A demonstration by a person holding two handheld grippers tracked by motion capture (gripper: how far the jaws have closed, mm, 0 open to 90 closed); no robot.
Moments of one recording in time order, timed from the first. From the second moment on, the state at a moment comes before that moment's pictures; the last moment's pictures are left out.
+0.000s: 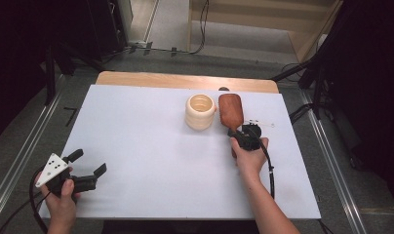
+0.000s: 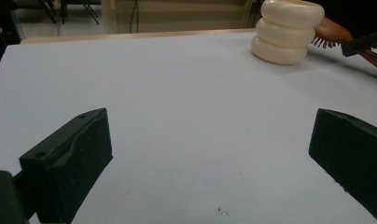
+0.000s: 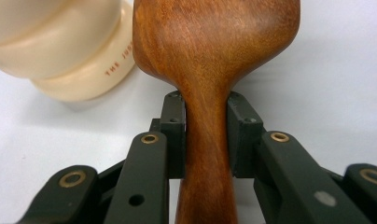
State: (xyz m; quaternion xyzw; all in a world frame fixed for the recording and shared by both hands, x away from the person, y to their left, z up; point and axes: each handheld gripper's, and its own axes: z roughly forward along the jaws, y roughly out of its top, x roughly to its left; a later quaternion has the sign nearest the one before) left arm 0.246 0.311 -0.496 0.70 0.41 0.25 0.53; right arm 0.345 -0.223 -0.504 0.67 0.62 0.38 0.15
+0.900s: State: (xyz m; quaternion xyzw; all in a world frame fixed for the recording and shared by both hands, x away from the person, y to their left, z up) left arm 0.243 0.276 -0.476 0.73 0.37 0.26 0.52; right arm 0.322 -0.235 -0.477 0.61 0.61 0.46 0.22
